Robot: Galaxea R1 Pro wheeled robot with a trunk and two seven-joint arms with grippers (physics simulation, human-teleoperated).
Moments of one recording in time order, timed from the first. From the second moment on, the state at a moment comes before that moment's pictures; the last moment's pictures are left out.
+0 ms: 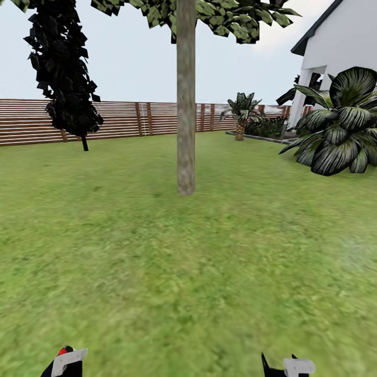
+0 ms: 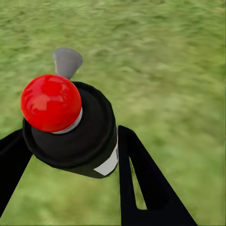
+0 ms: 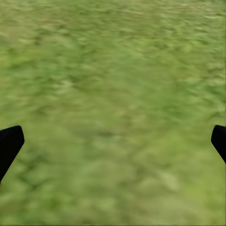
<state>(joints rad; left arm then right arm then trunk) -0.20 0.14 0.25 -0.47 0.00 -0.43 0.00 -0.09 -0.06 -0.11 -0.63 0.06 -0.43 0.00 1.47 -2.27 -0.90</state>
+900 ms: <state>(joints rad) -0.20 0.13 0.25 -0.47 0.00 -0.43 0.00 -0.09 -0.06 -0.11 -0.61 0.06 -0.43 0.00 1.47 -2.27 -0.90</state>
